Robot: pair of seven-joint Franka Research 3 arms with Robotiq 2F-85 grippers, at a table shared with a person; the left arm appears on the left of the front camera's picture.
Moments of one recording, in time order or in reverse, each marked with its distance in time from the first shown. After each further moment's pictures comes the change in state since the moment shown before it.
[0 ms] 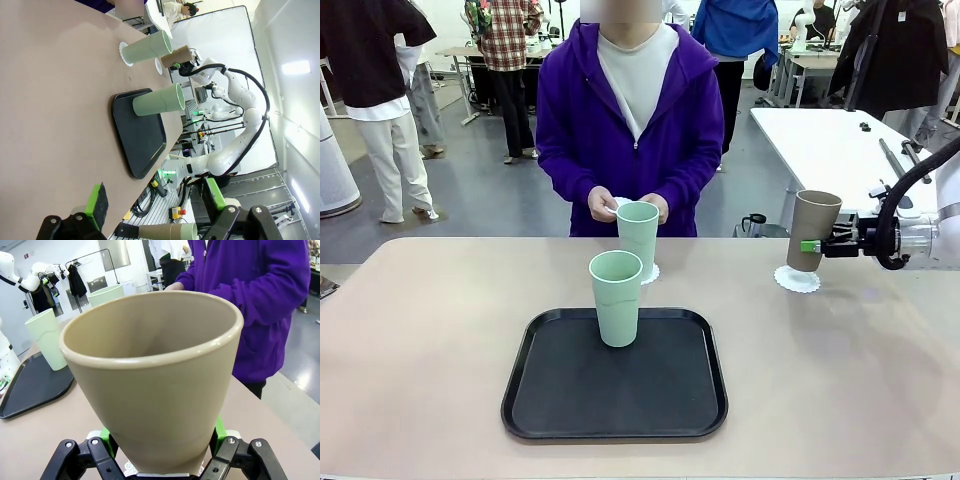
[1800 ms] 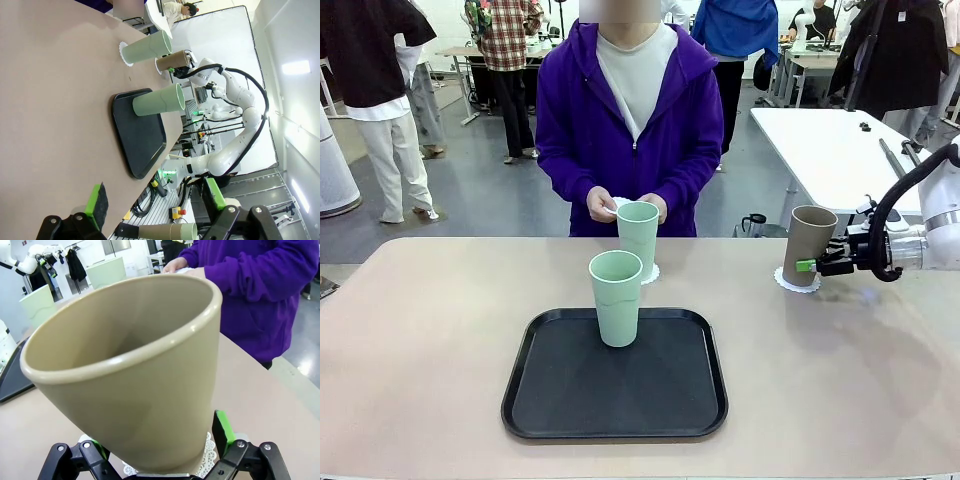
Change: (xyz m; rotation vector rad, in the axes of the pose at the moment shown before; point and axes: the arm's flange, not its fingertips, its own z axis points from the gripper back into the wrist) left arm 0.000 0.000 0.000 0.000 0.000 0.000; right arm -0.024 0.004 -0.012 0.002 0.089 0.003
